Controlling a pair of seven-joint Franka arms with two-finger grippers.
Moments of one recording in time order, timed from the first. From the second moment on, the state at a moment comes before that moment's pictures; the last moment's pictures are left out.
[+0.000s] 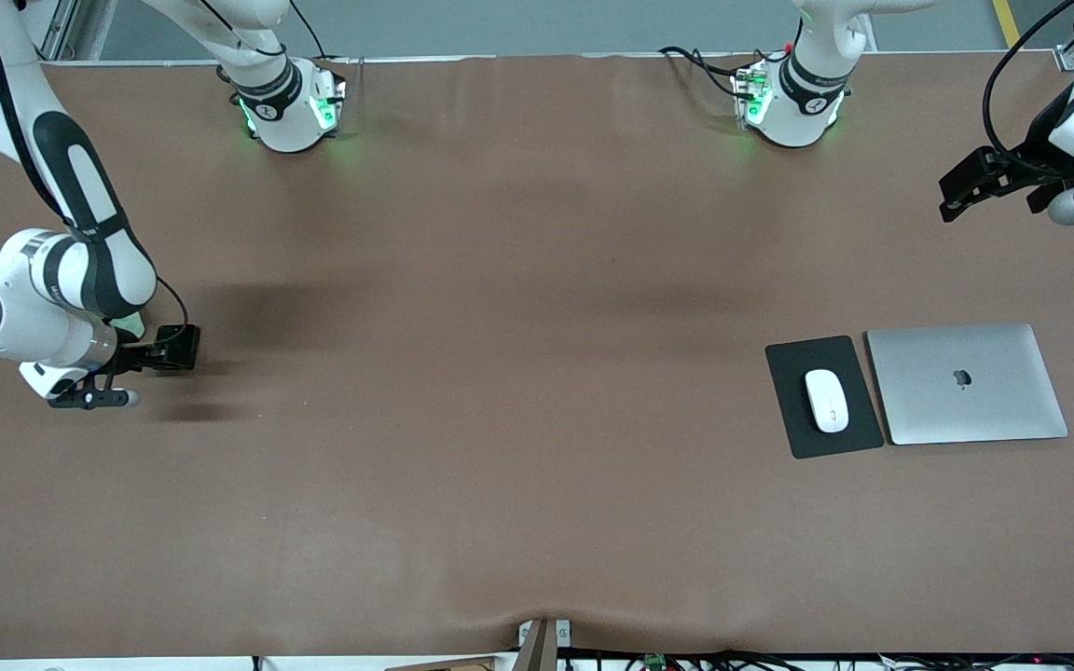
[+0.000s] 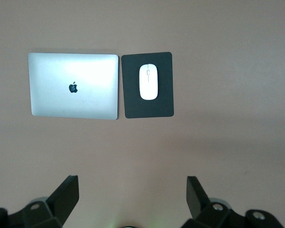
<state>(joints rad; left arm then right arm) 0.01 -0.10 -0.12 -1.63 0.03 1.53 -0.17 -0.24 0.42 0.02 -2.01 -0.03 2.33 -0.22</state>
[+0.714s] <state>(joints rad) 0.01 -0.11 -0.12 -1.63 0.03 1.51 -0.17 -0.08 0.21 0.03 -1.69 -0.02 1.73 -0.03</state>
